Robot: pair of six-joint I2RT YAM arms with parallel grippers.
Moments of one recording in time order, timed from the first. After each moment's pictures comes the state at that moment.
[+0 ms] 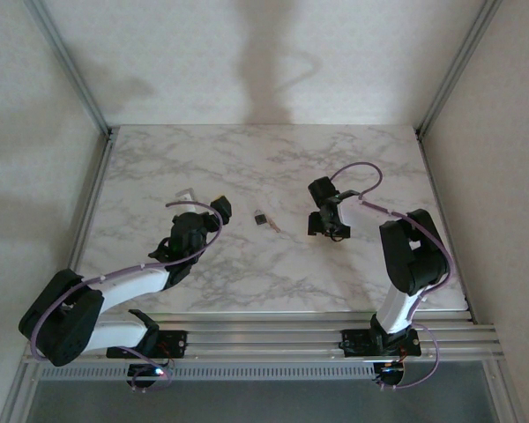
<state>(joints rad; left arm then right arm) -0.57 1.26 0.44 0.52 -0.45 -0.69 0.46 1.75 1.05 -0.62 0.18 0.48</state>
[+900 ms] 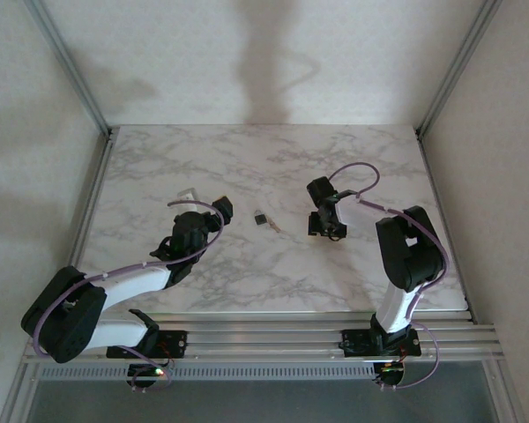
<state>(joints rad) -0.57 1.28 0.45 0.52 -0.44 -0.69 0.46 1.78 1.06 -0.60 0.16 0.48</state>
